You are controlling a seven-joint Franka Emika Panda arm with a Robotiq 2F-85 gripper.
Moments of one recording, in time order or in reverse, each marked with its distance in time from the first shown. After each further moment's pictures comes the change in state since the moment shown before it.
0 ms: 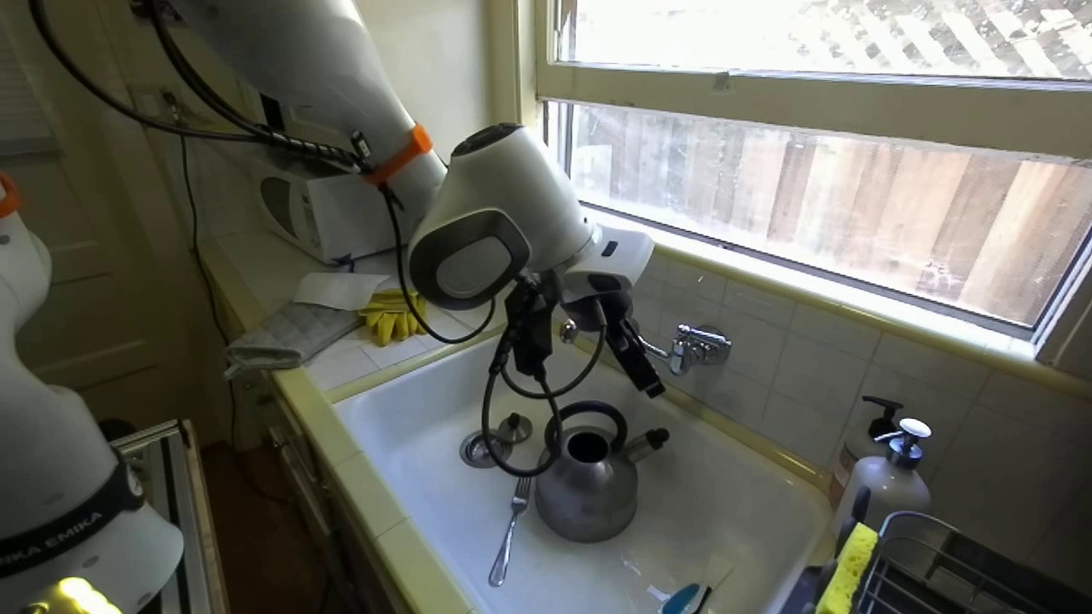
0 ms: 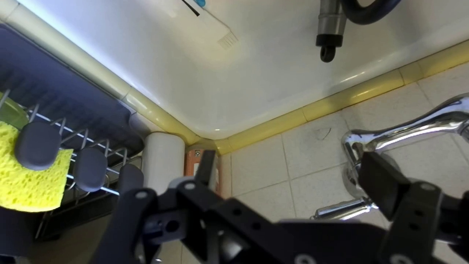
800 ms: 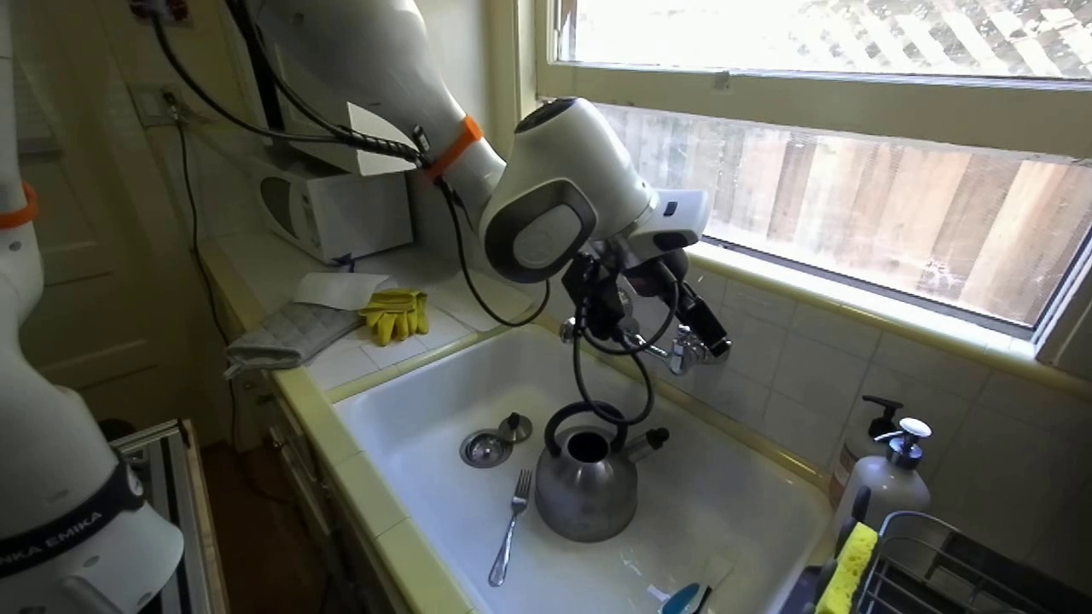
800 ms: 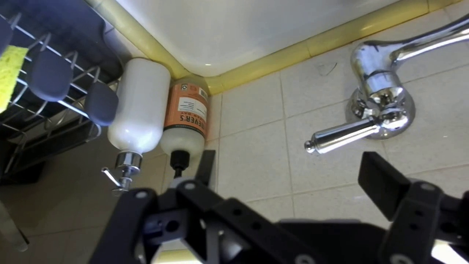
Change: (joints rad) arm 0.061 0.130 -0.057 0.252 -0.021 -0.043 -0.006
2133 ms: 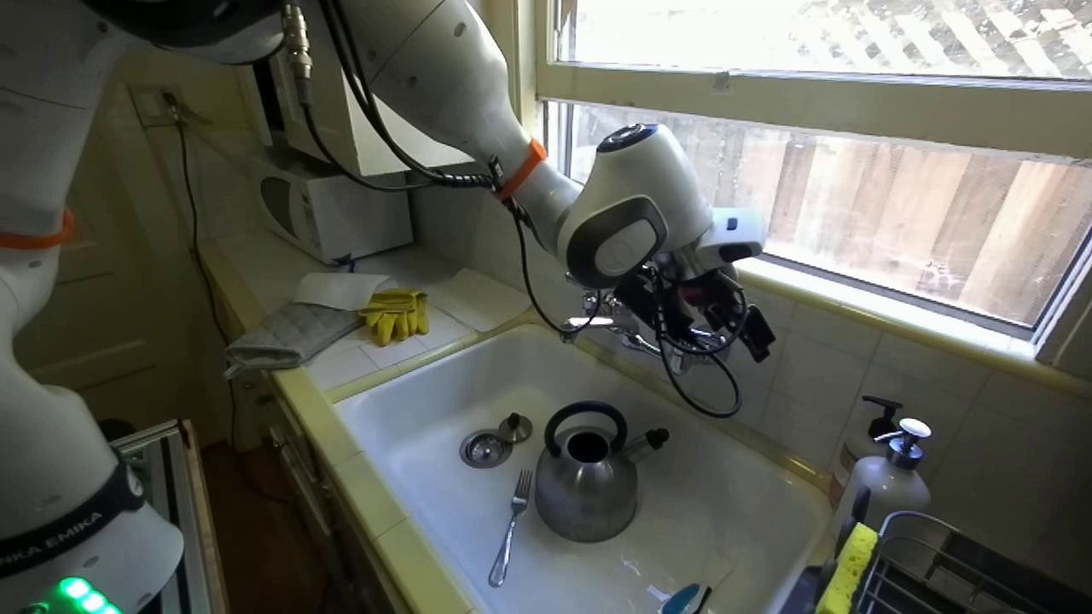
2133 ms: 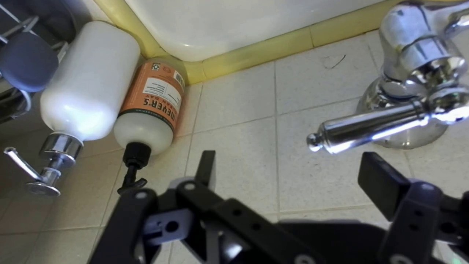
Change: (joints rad) arm -0.109 0.239 0.112 0.339 0.000 -0.153 -0.103
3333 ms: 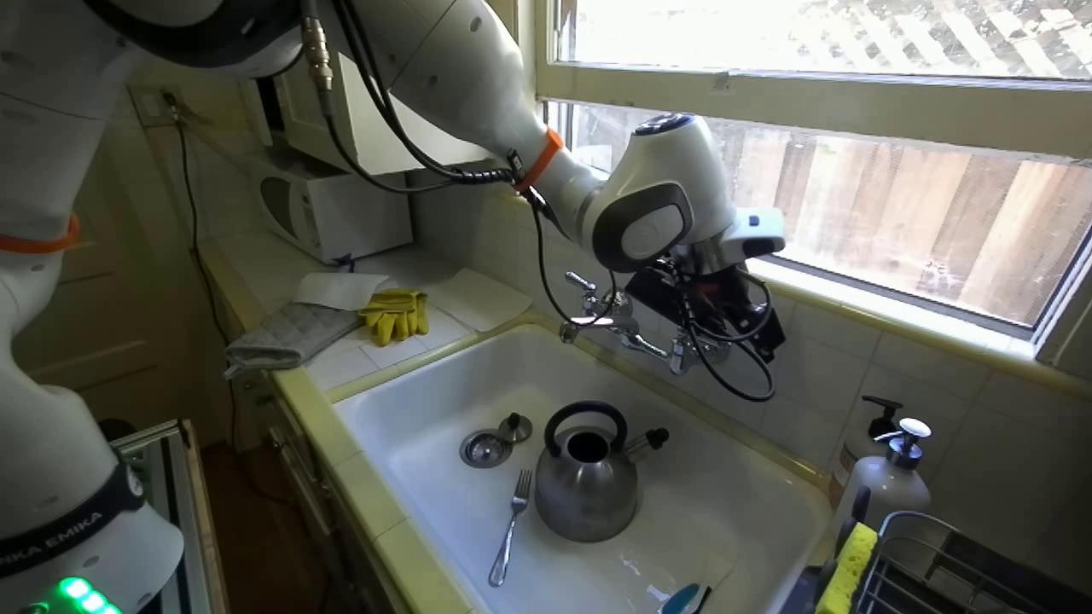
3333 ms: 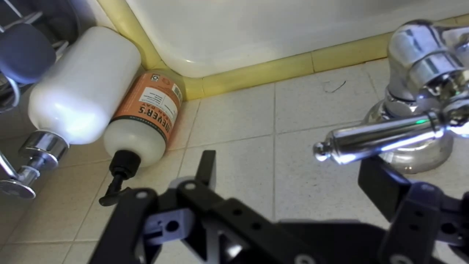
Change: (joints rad) arm -0.023 0.044 0.017 0.129 -0.010 -0.204 -0.083
